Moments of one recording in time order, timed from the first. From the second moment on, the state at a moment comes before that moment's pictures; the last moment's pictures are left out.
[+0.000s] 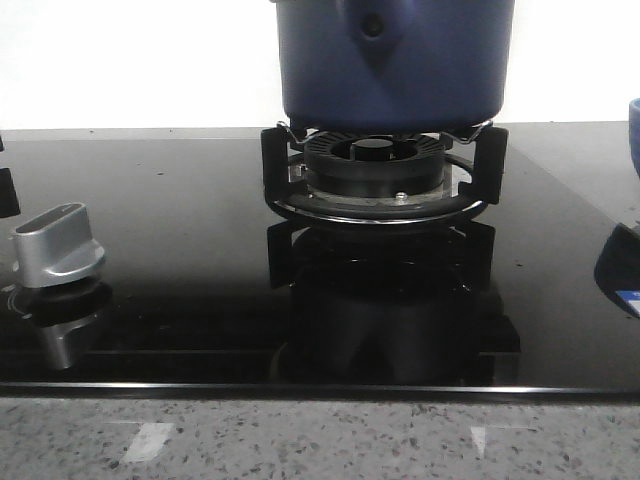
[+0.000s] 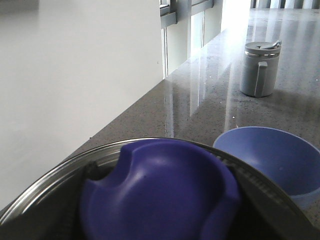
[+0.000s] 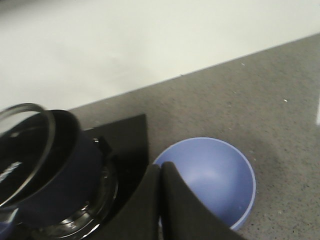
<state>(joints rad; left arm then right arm) -0.49 1.69 -1.36 -1.76 0.69 1.94 -0.06 0.58 -1.08 0.01 0.90 0.26</state>
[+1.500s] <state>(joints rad) -0.49 1.75 -1.41 -1.77 0.71 1.93 -0.05 0.42 -1.08 0.00 0.98 0.26</state>
